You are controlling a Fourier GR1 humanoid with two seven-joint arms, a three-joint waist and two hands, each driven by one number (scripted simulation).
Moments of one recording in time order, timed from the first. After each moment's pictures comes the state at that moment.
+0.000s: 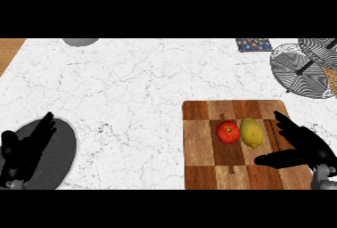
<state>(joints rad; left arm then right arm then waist) 0.05 0.33 0.14 -1.38 0.07 -0.06 0.15 -0.02 -0.28 -0.08 -1.60 0.05 0.22 0.70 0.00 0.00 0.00</state>
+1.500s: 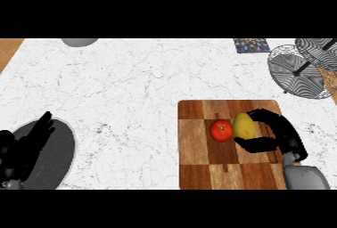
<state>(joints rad) 0.04 0.29 0.20 -1.40 0.02 -0.12 0.17 -0.12 -0.15 -0.07 -1.41 0.25 0.06 0.43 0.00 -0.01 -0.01</state>
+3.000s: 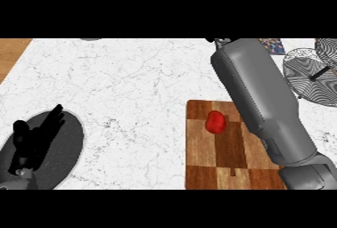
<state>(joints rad) -0.03 0.27 0.18 -1.34 -0.01 -0.13 0.16 -1.18 -0.09 0.05 -0.88 1.36 -0.15 1.17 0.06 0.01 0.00</state>
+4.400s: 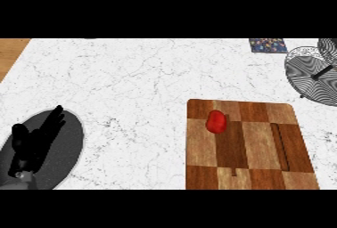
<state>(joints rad) -0.01 0.26 0.18 -1.37 -0.01 -0.13 0.15 -1.32 -0.50 -0.40 -0.39 1.19 -0.65 0.64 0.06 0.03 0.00</state>
